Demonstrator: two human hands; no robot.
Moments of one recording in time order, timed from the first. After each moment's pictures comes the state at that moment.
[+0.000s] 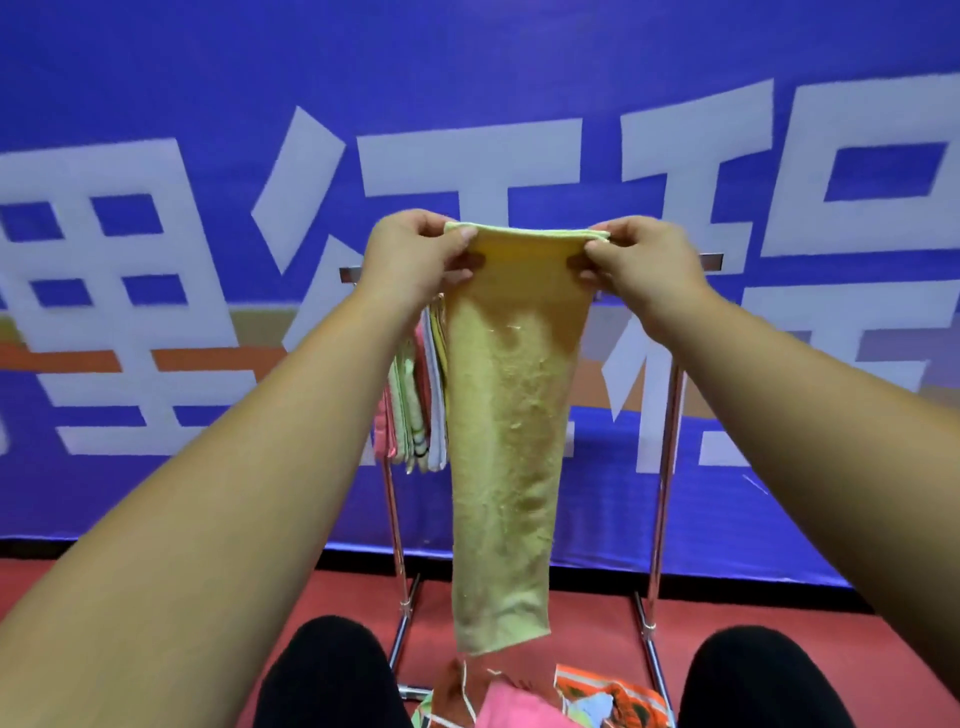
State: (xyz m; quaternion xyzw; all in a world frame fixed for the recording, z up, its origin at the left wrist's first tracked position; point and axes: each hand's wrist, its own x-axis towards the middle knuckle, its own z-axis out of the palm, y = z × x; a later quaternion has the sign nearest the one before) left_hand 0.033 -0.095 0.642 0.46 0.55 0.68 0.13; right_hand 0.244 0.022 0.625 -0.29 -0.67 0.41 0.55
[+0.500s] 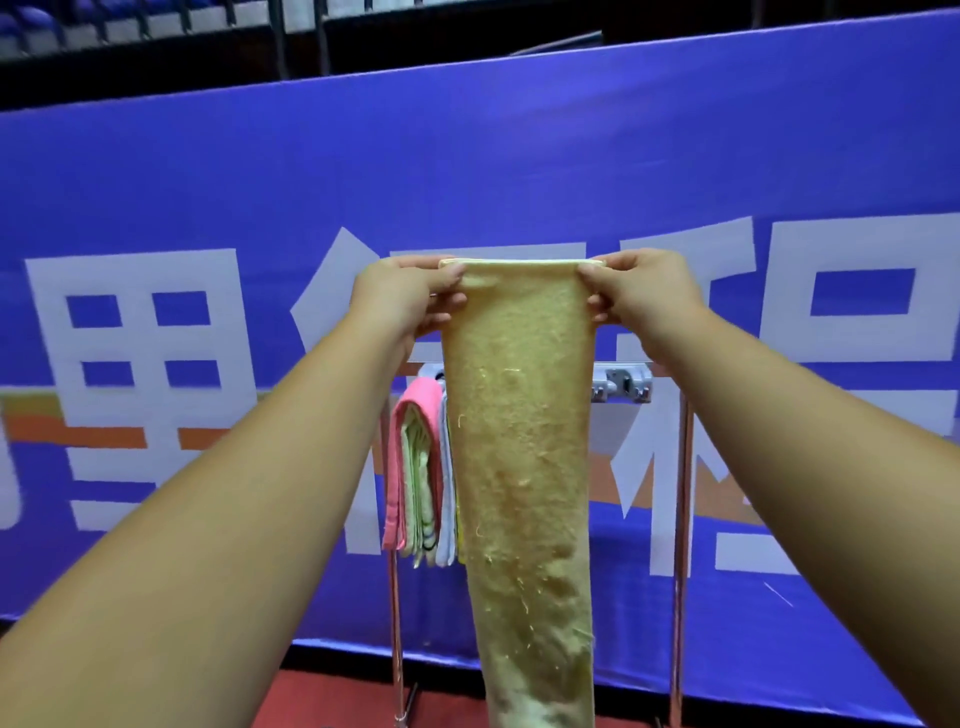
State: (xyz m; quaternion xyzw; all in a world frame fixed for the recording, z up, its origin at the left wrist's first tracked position) left_hand 0.026 -0.130 0.729 0.42 0.52 0.73 0.17; right_hand 0.243 0.004 0.723 -0.26 -0.68 0.39 0.57
